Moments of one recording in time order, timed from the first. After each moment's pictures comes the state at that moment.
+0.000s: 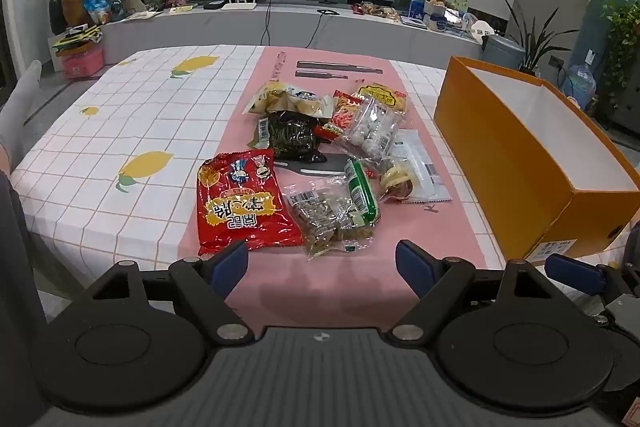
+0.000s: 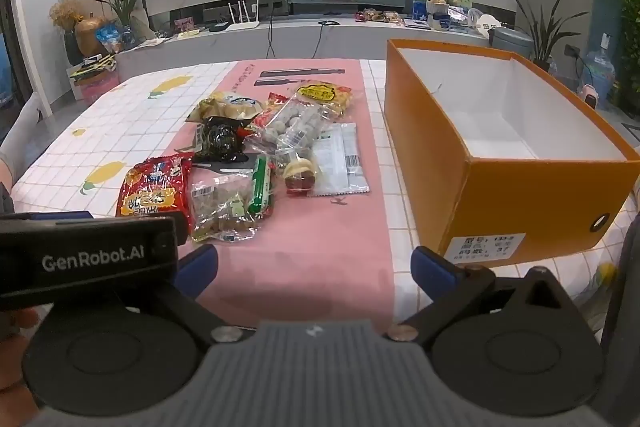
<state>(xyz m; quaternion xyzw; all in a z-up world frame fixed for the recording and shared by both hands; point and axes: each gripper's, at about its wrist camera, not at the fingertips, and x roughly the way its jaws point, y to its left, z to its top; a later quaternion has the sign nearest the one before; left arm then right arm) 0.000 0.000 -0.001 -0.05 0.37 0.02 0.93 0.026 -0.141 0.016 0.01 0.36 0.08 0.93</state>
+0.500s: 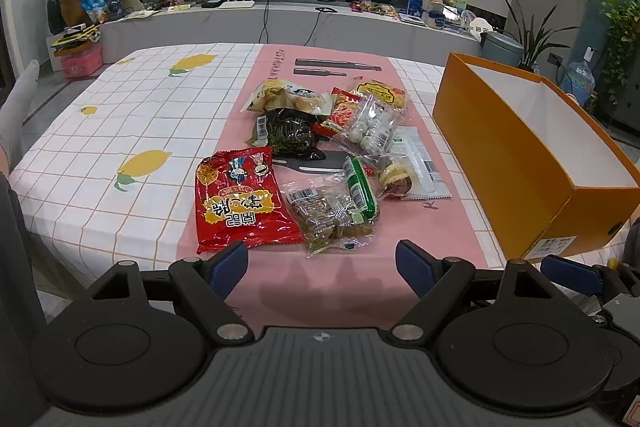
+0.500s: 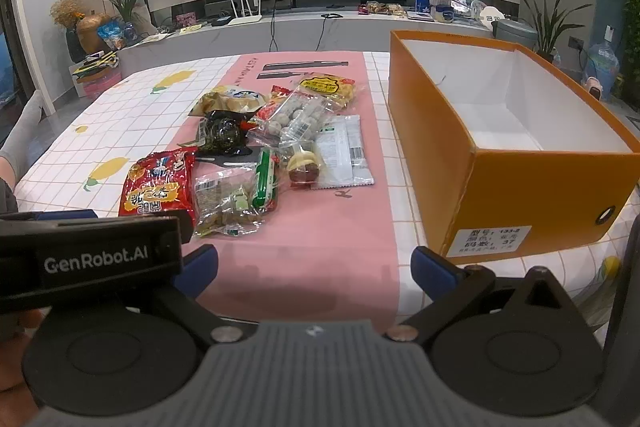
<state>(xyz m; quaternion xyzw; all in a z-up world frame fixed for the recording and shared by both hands) 0.002 -0.001 -0.002 -0.05 0.37 0.02 0.93 0.026 -0.142 0.015 0.02 0.37 0.09 0.93</state>
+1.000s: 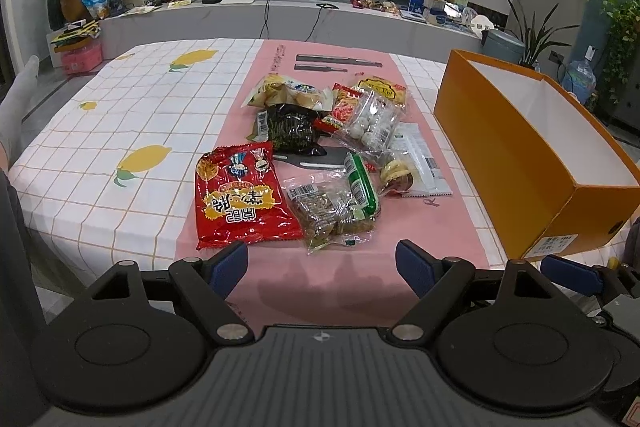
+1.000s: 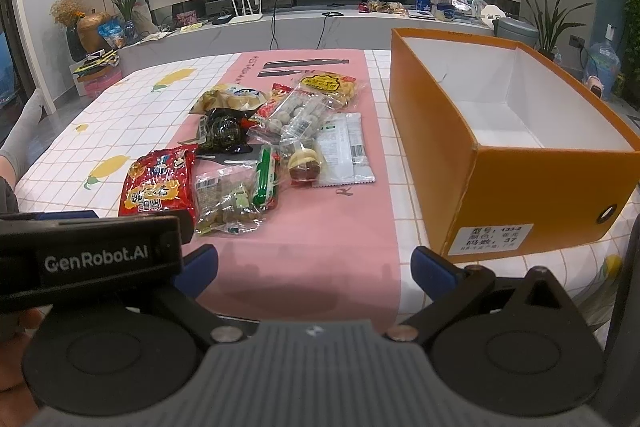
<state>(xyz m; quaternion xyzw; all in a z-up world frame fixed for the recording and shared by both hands) 0.001 -0.001 -0.004 -0.05 0.38 0.02 0.93 0.027 -0.141 0.014 0.01 0.37 0.09 0.92</state>
